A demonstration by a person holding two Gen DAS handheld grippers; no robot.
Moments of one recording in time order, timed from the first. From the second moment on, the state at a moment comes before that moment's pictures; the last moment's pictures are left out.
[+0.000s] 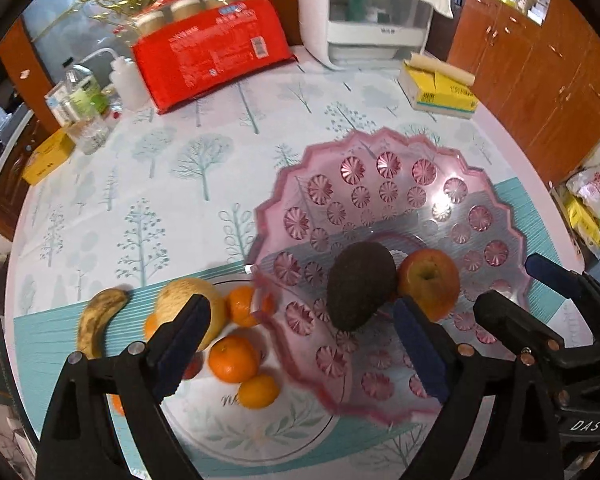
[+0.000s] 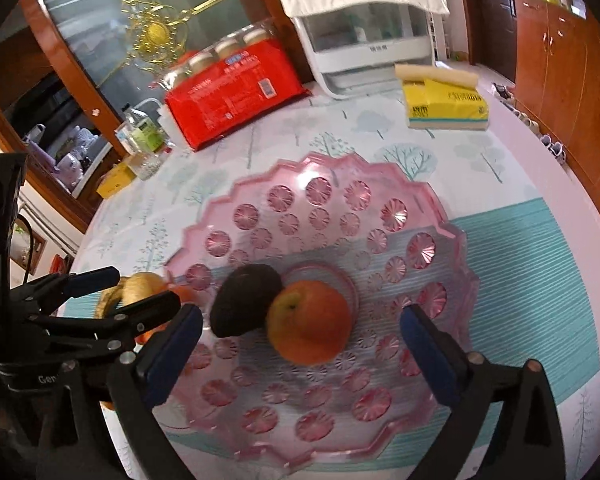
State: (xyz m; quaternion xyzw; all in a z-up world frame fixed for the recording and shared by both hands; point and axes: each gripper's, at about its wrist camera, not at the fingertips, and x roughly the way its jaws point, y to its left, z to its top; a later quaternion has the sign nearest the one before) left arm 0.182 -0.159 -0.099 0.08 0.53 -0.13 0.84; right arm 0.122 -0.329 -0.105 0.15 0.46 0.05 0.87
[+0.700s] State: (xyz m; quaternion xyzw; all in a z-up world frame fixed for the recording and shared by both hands) left arm 0.115 -0.075 -0.008 0.03 0.45 -0.12 0.89; right arm 0.070 -0.255 -0.017 0.12 0.35 0.12 0.92
